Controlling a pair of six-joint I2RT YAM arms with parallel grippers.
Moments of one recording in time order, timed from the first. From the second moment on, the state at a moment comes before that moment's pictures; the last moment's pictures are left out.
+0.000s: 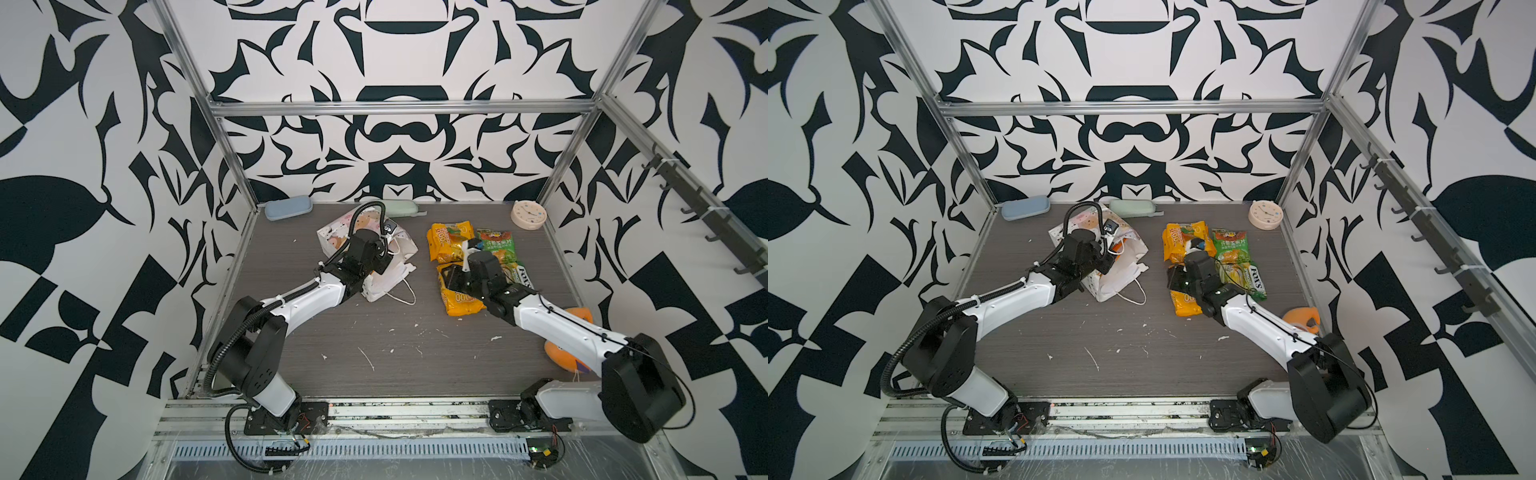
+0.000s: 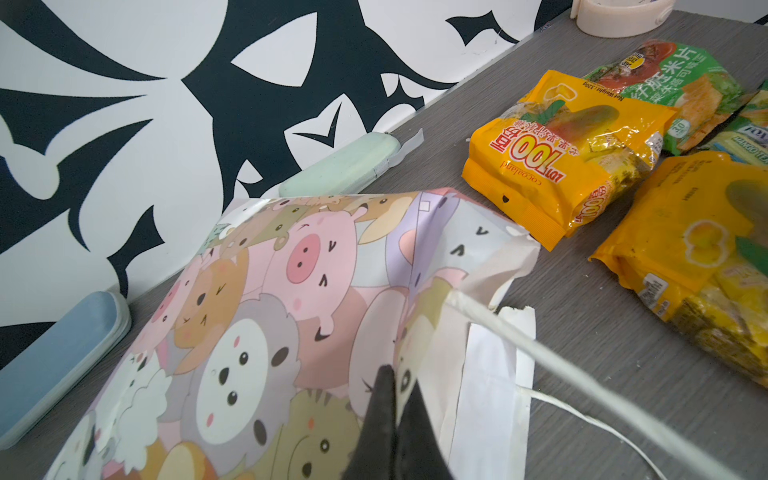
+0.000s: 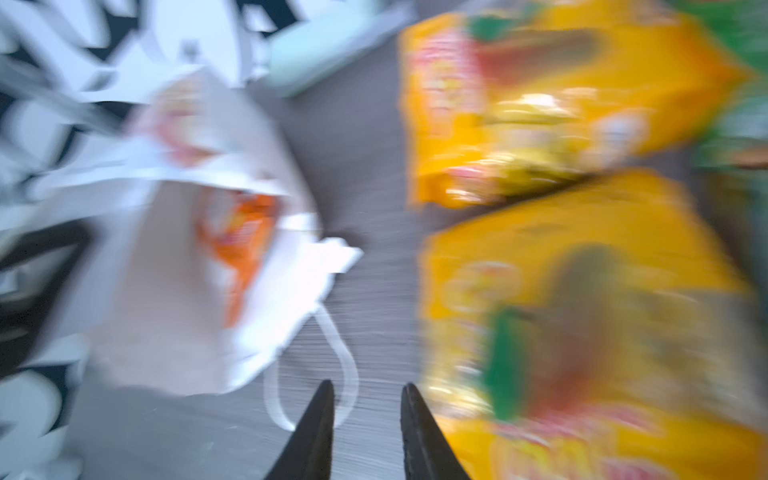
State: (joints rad) left arm -0.62 1.59 1.02 0.11 -0.13 0.21; right arm 0.56 1.35 0.77 -0.01 -0.04 0.68
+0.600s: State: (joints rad) left arm -0.63 1.59 1.03 0.09 -0.12 0.20; right arm 0.71 2.03 1.01 0.61 -0.02 0.86
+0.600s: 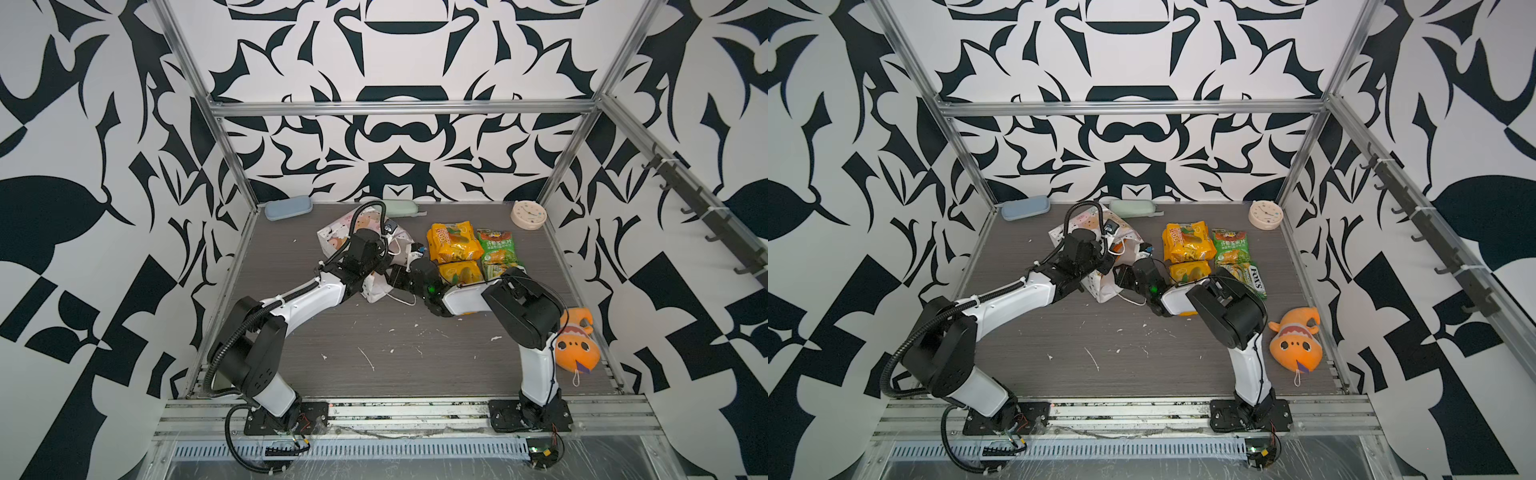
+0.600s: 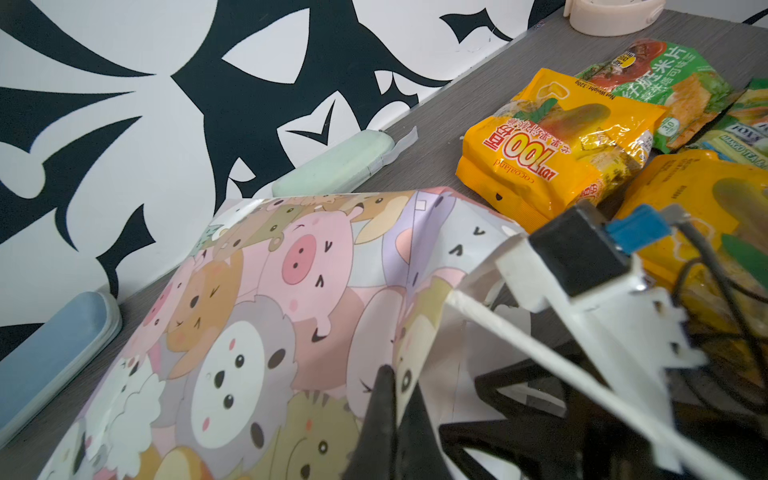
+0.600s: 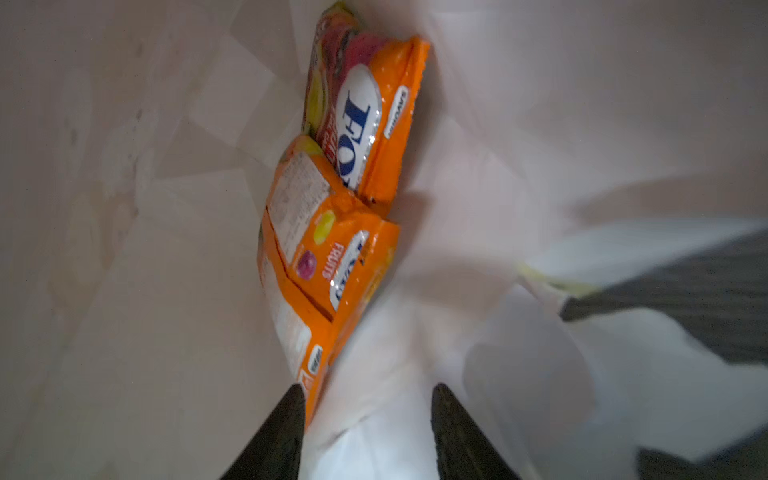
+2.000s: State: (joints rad) left arm -0.64 1.59 1.03 0.11 -0.14 0.19; right arm 0.73 2.20 1.18 0.69 0.12 1.07
